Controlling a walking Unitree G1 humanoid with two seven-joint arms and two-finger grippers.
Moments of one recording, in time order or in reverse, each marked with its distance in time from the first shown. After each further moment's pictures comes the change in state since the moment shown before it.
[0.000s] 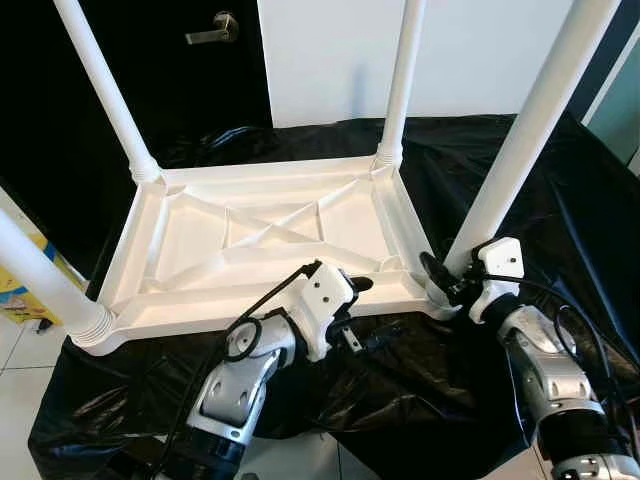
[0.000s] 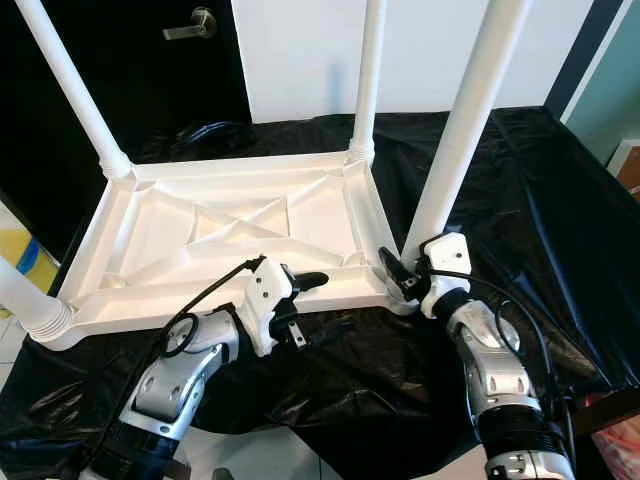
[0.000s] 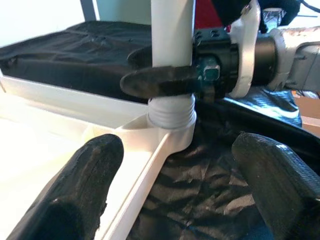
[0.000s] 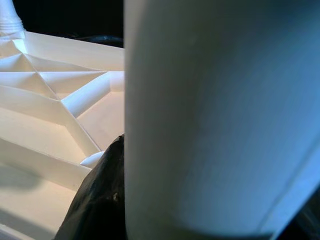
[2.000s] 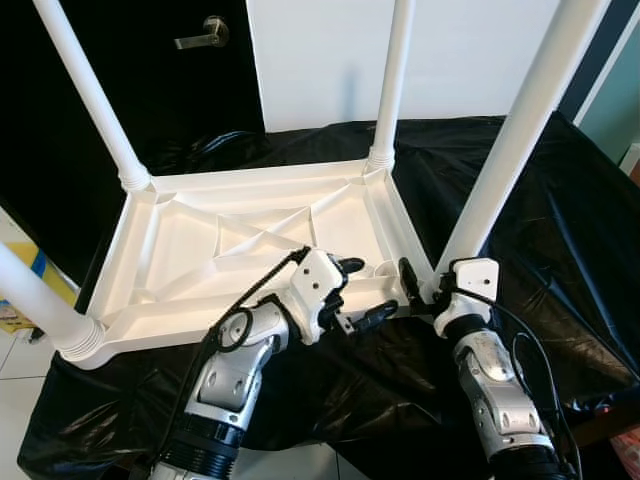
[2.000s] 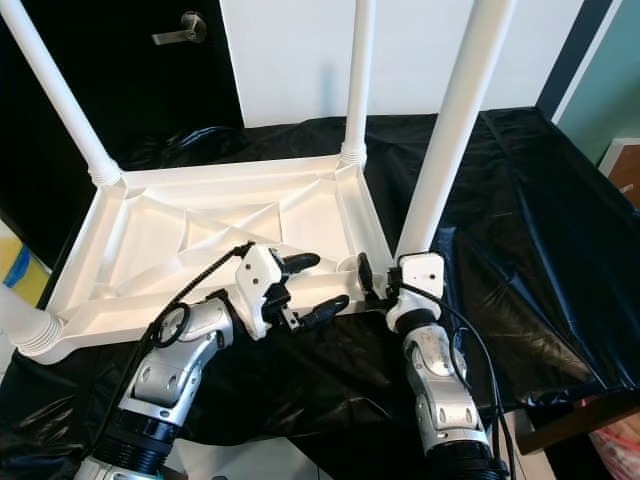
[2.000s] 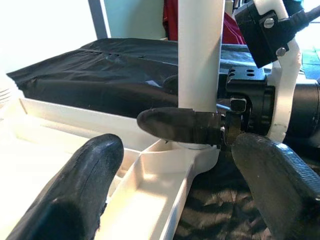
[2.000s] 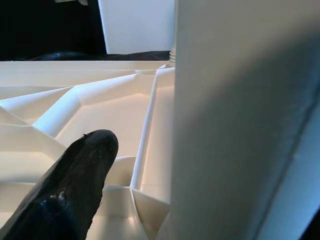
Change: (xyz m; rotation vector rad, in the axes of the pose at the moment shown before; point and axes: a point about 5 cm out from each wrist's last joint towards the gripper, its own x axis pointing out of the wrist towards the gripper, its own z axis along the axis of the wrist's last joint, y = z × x) left arm -0.005 0.017 0.003 0.050 -0.053 0.065; right arm -0.002 0.050 -0.001 0.150 -0.049 -0.200
